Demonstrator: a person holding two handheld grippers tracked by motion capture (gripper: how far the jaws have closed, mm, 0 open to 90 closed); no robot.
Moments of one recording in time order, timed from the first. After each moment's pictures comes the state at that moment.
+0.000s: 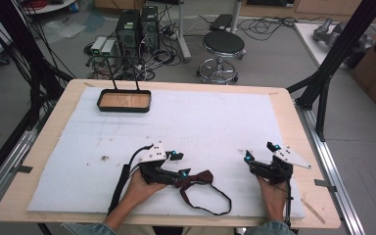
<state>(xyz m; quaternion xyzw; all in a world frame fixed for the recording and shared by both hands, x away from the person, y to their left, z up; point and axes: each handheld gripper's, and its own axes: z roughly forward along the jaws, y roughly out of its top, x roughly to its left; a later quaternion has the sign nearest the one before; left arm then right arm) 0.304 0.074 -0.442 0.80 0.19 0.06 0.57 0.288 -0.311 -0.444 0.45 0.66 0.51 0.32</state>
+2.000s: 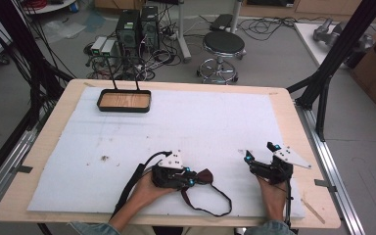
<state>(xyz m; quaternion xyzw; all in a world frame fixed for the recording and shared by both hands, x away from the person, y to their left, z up) 0.301 0.046 -0.447 0.86 0.13 0.01 0.49 0.289 -0.311 -0.444 0.45 0.66 0.51 0.32</state>
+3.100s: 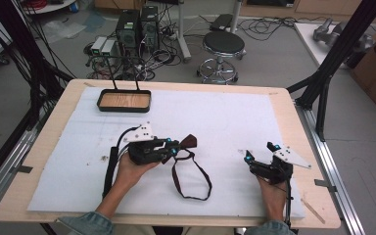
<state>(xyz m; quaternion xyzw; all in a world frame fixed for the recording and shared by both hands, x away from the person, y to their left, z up) 0.334 0.112 -0.389 0.78 0.19 0.08 0.60 0.289 -0.311 -0.445 0.45 0.66 0.51 0.32</state>
